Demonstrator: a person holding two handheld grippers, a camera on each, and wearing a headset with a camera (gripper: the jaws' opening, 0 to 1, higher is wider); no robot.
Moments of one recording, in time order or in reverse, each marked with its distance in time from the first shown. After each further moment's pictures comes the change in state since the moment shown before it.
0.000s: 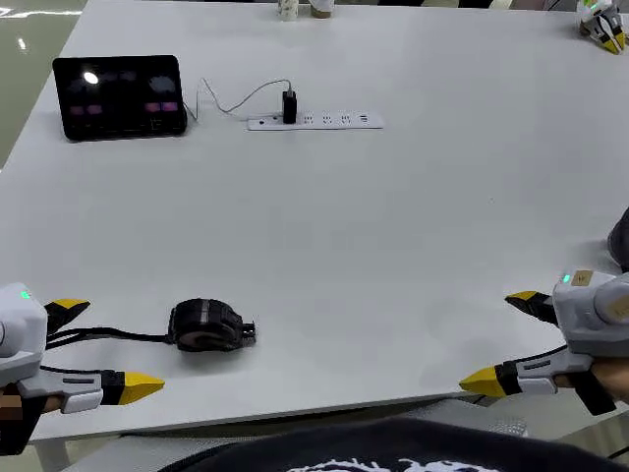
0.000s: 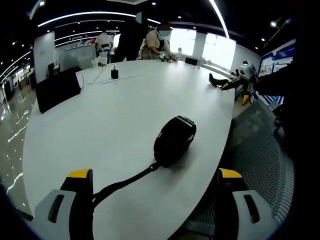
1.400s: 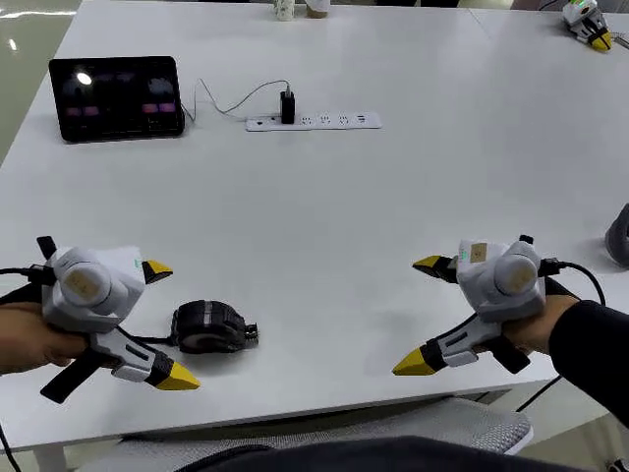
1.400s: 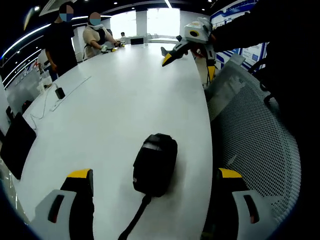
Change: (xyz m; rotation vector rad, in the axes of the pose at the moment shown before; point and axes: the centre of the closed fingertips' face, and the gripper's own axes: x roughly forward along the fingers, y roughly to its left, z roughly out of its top) left arm 0.056 -0.039 0.034 0.427 0.163 -0.287; right arm 0.076 0.045 0.081 -0.327 -0.022 0.184
